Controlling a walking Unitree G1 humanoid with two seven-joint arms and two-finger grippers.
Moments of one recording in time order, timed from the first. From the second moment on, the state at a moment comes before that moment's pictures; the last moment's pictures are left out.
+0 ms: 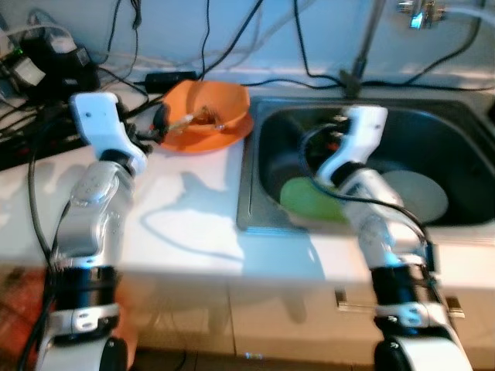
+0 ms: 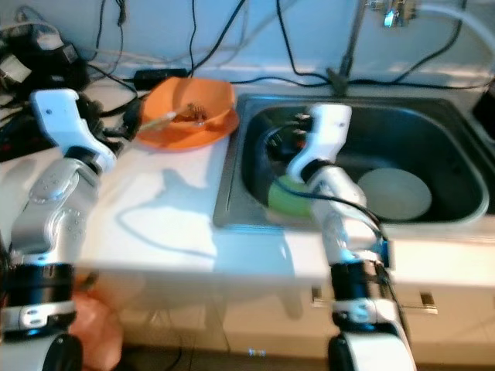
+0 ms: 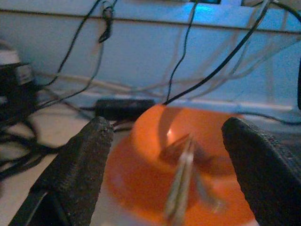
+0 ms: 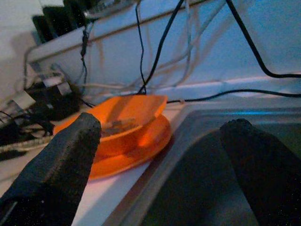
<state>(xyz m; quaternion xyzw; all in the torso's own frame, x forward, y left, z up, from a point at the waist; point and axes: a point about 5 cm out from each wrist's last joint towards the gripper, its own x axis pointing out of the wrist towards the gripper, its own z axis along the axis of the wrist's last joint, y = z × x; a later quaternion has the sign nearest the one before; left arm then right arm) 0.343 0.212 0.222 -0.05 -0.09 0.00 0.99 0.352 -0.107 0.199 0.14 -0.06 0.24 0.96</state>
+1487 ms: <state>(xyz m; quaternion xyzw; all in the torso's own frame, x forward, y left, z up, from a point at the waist) 0.359 0.224 0.202 -0.05 0.03 0.00 1.00 0.352 -0.121 0.195 0.16 -0.06 0.21 0.96</state>
